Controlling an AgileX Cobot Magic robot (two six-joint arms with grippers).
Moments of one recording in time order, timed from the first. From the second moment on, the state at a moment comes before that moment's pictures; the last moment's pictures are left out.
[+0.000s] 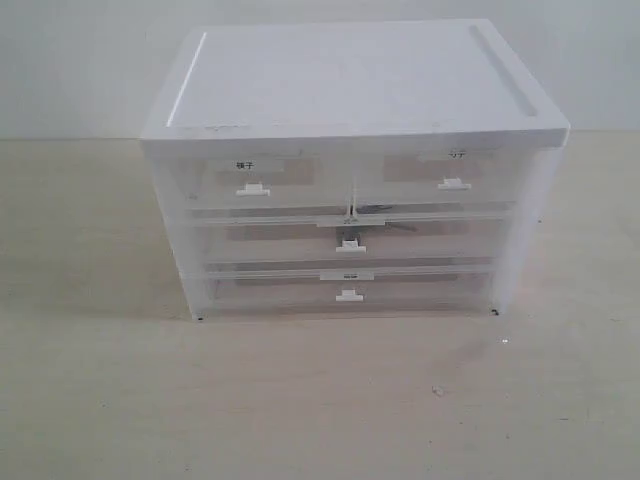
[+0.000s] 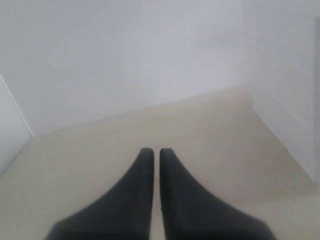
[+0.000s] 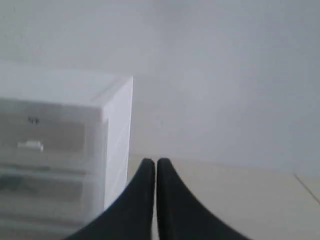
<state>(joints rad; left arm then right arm) 0.02 0.00 0.00 0.17 0.15 0.06 0.10 0.00 0.00 -0.06 -0.03 -0.03</state>
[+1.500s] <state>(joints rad) 0.02 1.11 -0.20 0.98 -1.15 -0.64 0.10 0.83 -0.21 -1.10 -0.83 0.94</state>
